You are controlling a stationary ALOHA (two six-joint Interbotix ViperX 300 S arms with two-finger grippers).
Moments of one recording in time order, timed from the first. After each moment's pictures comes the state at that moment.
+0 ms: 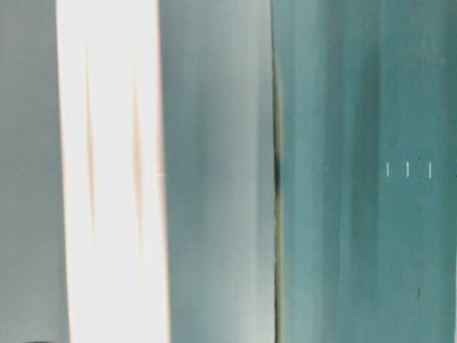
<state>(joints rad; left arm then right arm) 0.07 -0.23 0.27 0.04 1.30 -0.01 -0.06 -0.26 0.33 0.02 1.29 0.12</state>
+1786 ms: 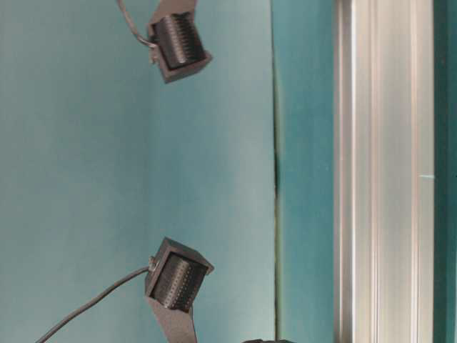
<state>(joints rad) -0.01 -0.01 0.64 0.03 0.71 -0.08 0.03 -0.02 0.74 0.02 0.65 0.13</state>
